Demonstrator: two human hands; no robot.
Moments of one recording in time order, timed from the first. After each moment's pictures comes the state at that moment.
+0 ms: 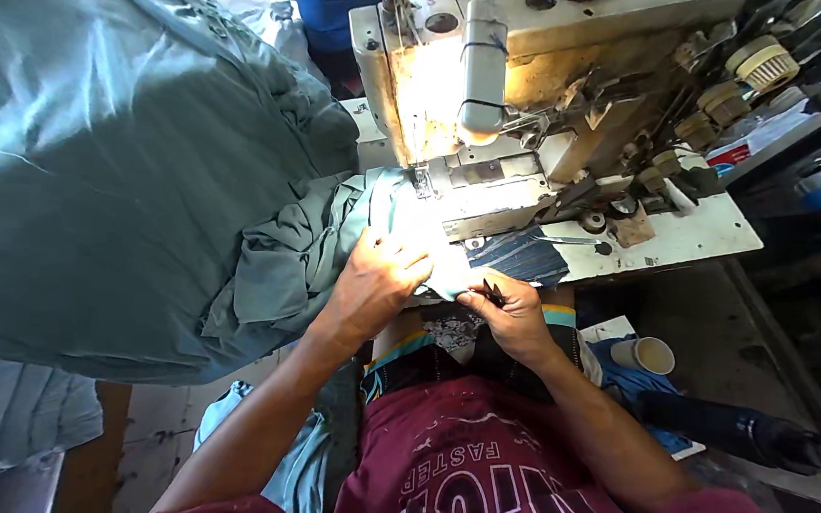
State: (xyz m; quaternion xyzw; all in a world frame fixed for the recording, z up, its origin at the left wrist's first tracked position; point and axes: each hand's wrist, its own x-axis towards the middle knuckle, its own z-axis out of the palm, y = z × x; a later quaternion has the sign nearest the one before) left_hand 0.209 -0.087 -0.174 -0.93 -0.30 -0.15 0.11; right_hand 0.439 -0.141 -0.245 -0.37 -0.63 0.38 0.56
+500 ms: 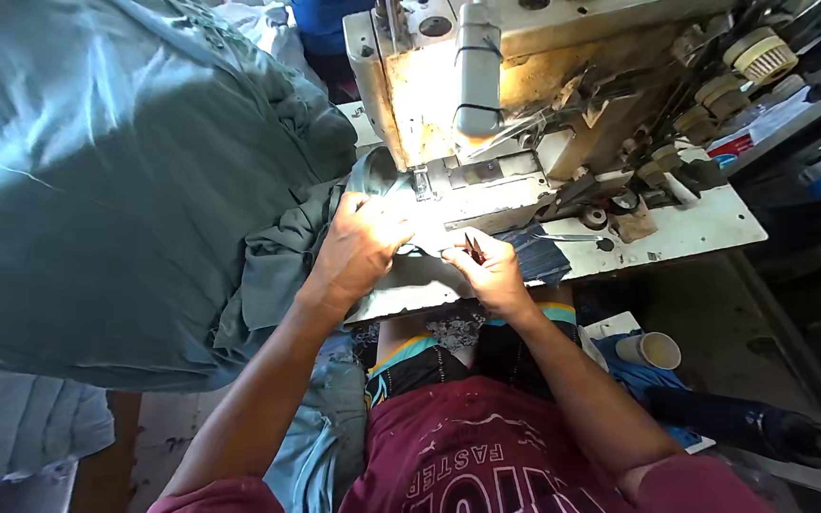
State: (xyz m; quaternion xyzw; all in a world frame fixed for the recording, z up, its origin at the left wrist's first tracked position) left_hand 0.193 -0.044 -0.159 -0.93 -0.32 -0.16 0.13; right_hand 0.422 -0.086 -0.235 -0.39 -0.64 0.37 0.56
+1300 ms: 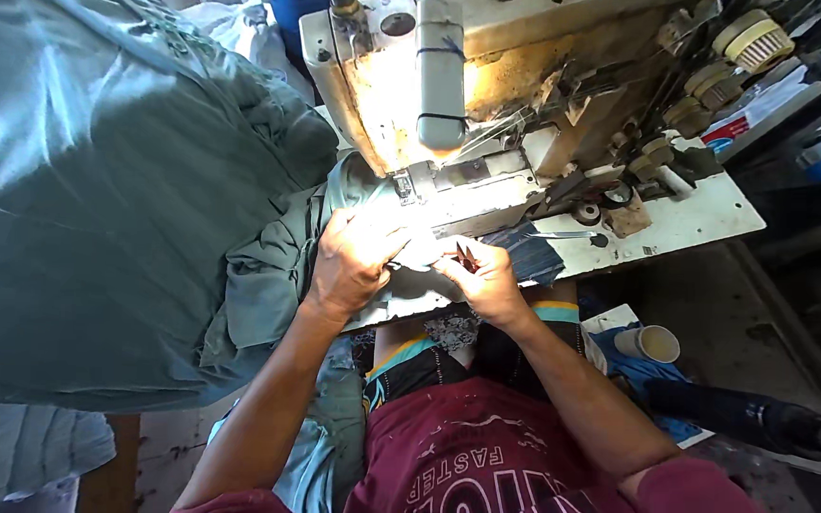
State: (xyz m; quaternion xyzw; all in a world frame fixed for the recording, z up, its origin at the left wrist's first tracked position) left_hand 0.201 -0.037 -0.187 -0.90 -0.30 -0.27 0.13; right_hand 0.425 -0.090 -0.233 -0.35 -0.61 0.41 0.59
